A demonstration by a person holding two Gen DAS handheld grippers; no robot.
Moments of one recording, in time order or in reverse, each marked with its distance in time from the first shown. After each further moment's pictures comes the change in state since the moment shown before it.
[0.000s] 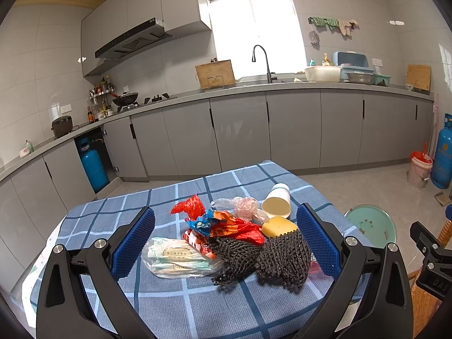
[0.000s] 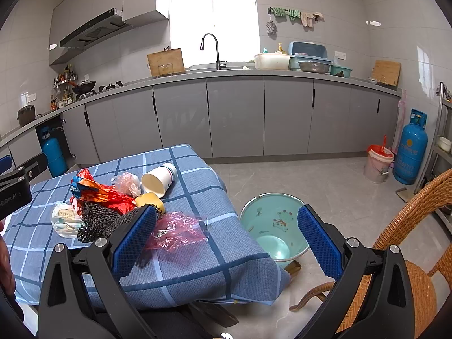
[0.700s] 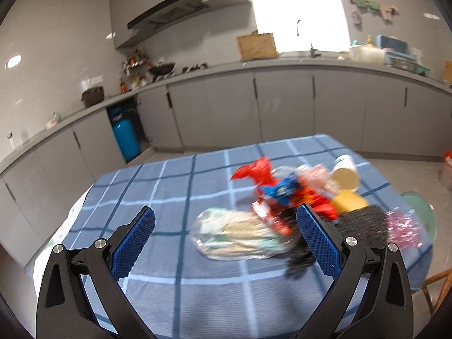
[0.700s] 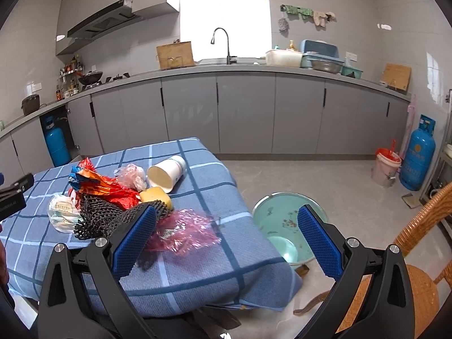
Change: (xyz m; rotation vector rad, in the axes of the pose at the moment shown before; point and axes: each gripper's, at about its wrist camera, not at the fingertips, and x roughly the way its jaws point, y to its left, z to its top) left arm 0.058 0.083 -0.044 -0.071 0.143 0.186; right arm 0.040 0.030 -0.005 -0.050 0.025 0.038
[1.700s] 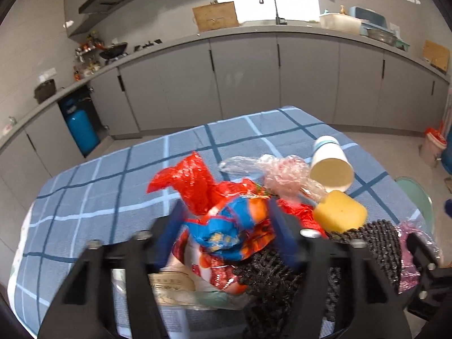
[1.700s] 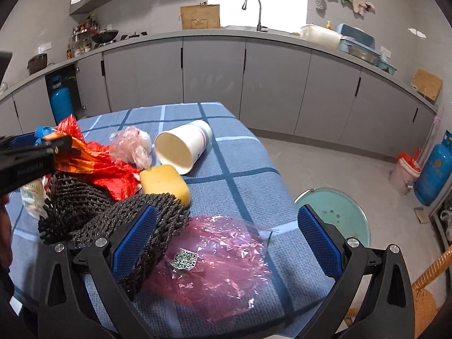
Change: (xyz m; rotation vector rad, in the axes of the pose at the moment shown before) left arm 0.117 -0.078 0.020 0.085 0.124 -0.203; right arm 0.127 0.055 -0.008 -0.121 0.162 0.043
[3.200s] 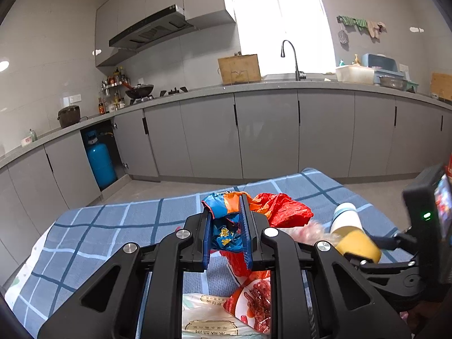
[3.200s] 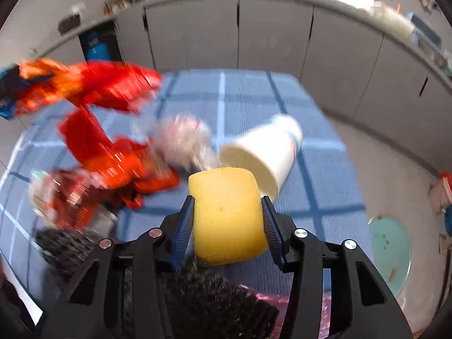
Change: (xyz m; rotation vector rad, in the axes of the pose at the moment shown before) left arm -0.038 0.038 0.033 -0.059 -0.284 0.097; right arm 0.067 0.068 0.073 -0.142 0.163 0.237
